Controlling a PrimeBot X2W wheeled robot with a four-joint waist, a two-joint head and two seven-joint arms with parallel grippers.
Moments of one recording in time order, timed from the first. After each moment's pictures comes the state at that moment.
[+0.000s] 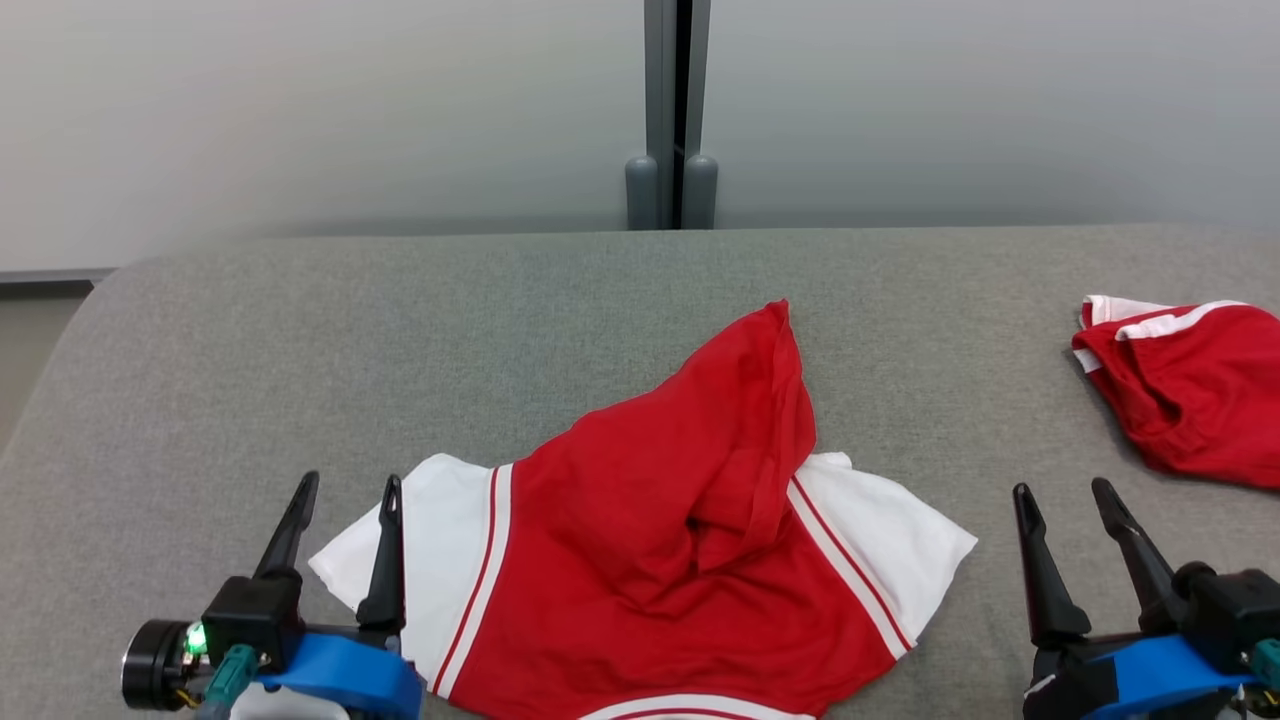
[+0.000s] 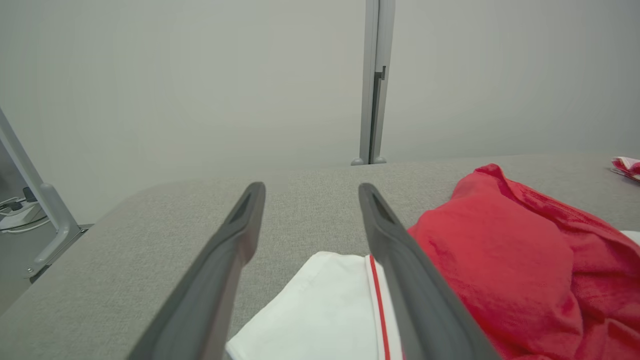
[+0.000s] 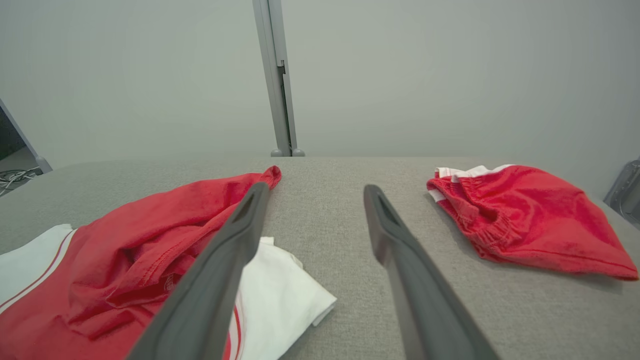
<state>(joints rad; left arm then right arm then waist) -0.05 0.29 -0.31 0.20 -0.33 0.09 -0.25 0.08 -0.05 -0.07 -0.07 0.14 0.13 -0.05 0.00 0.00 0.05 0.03</state>
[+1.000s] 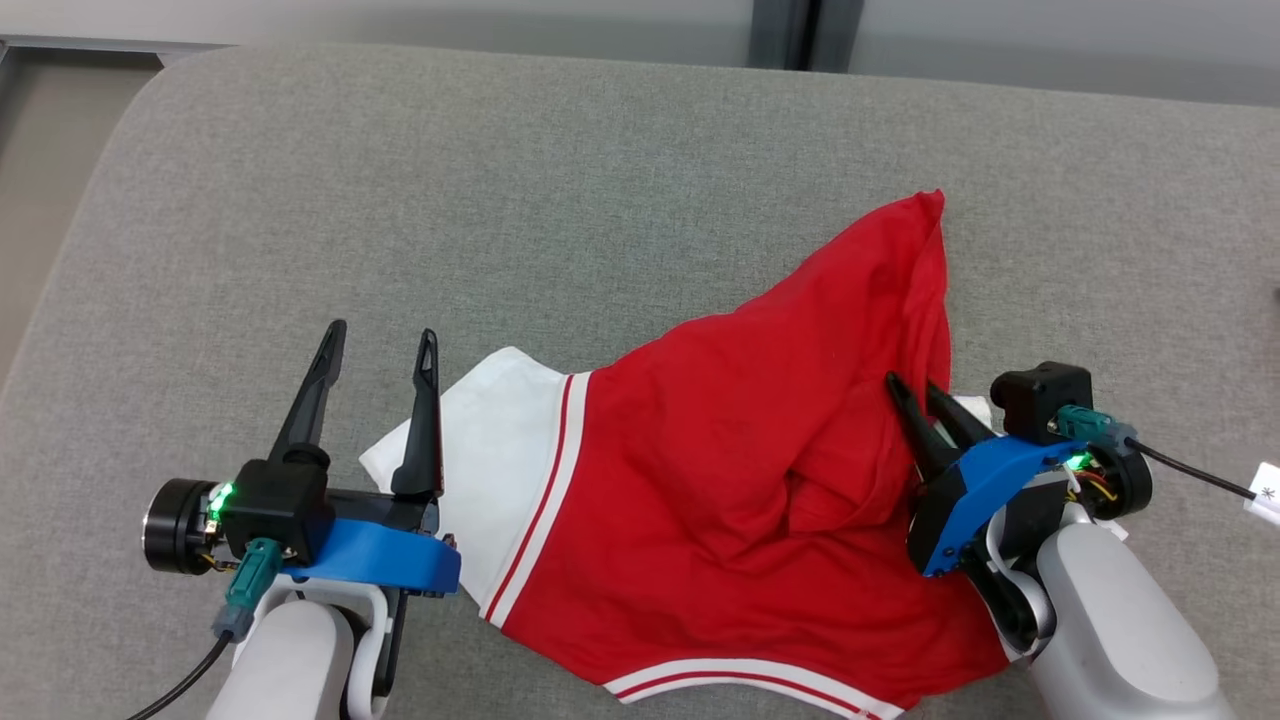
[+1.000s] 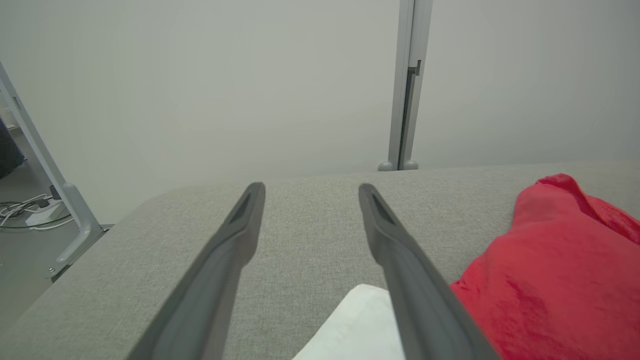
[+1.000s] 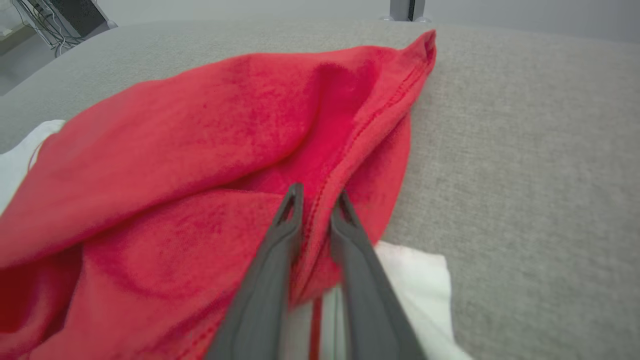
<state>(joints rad) -0.25 0.20 -0.29 0.17 -0.23 0.05 -0.26 -0.45 -0.15 0.21 0.53 0.28 0.13 0.02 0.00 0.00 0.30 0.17</state>
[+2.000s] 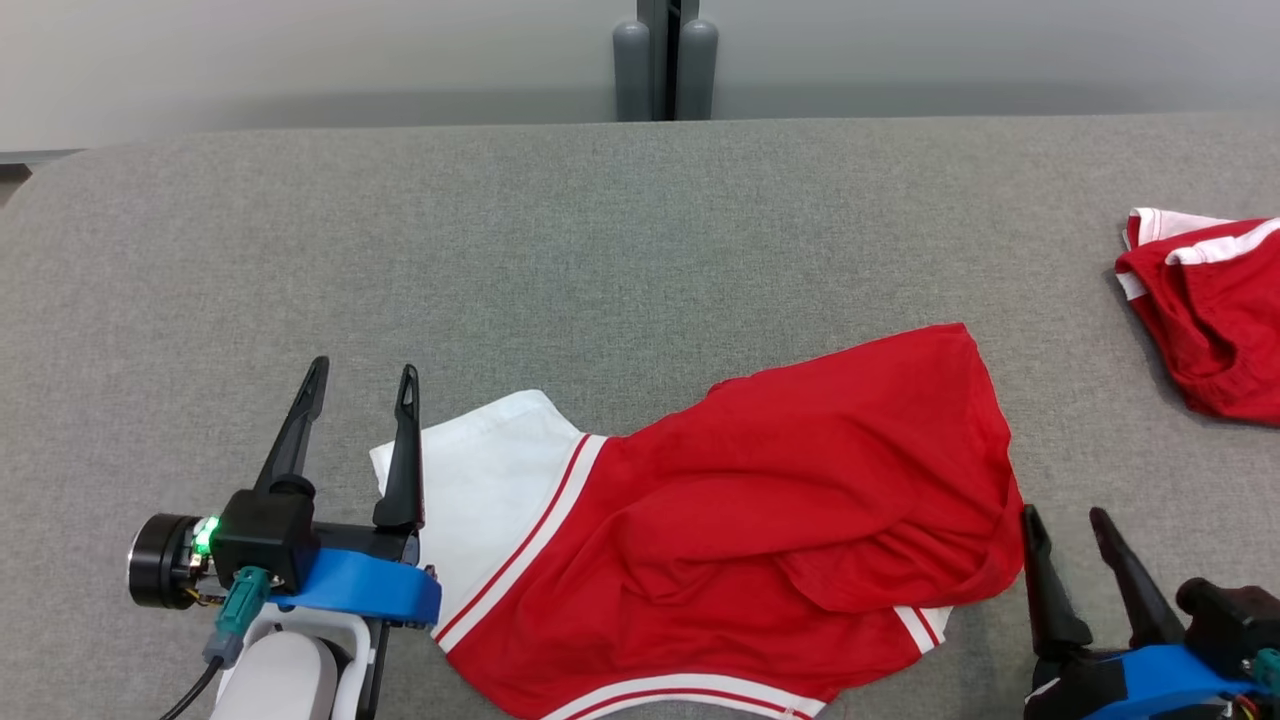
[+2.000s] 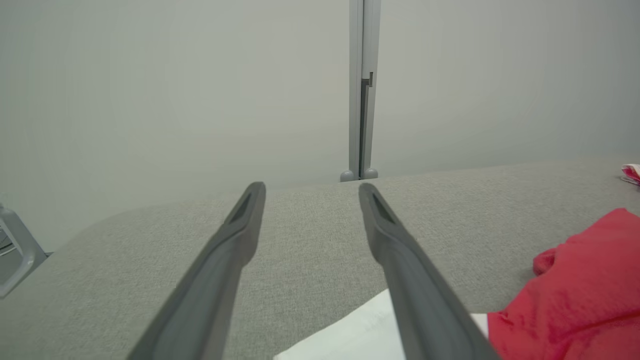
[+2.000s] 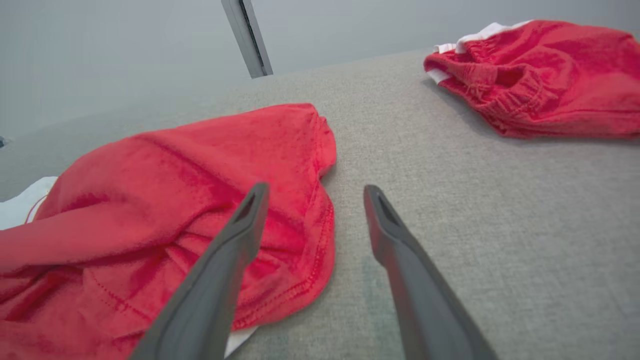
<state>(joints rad) -0.20 0.20 -0.24 0.19 -0.19 0.03 -0.26 0.04 -0.05 -0.09 0.13 0.25 0.13 -0.12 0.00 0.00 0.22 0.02</state>
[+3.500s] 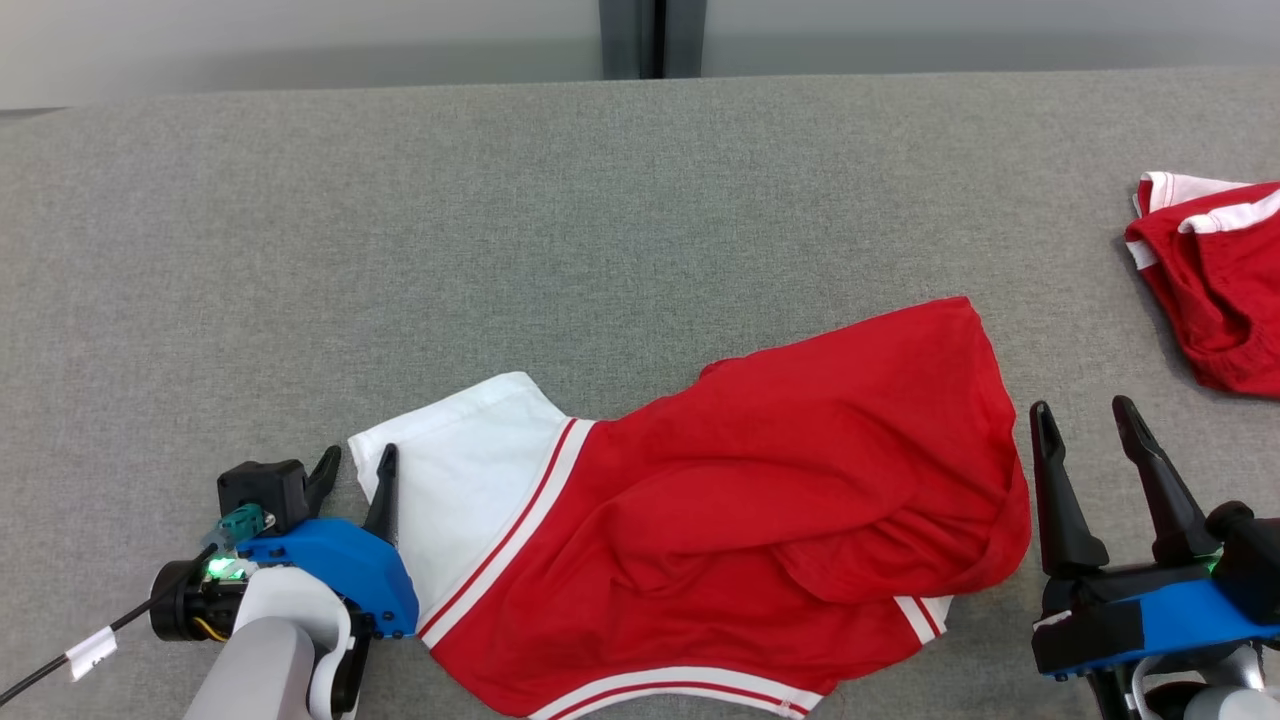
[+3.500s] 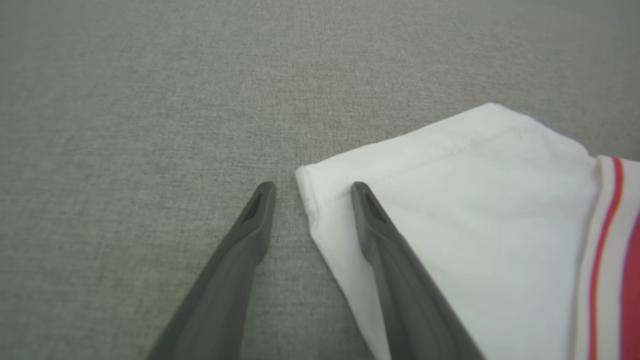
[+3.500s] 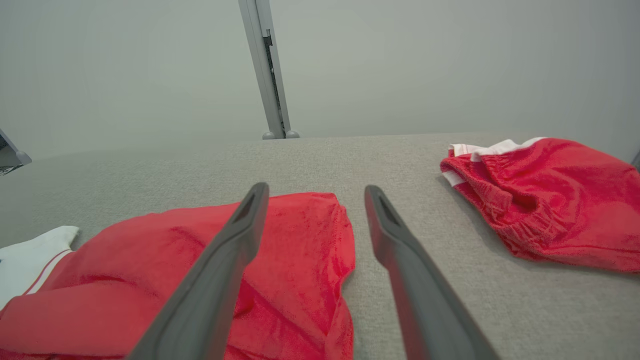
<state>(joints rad) -0.32 0.19 -0.22 0.59 -0.36 -0.05 -0.04 -0.02 -0.05 -0.08 -0.11 0.17 0.13 -0.07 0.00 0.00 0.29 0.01</state>
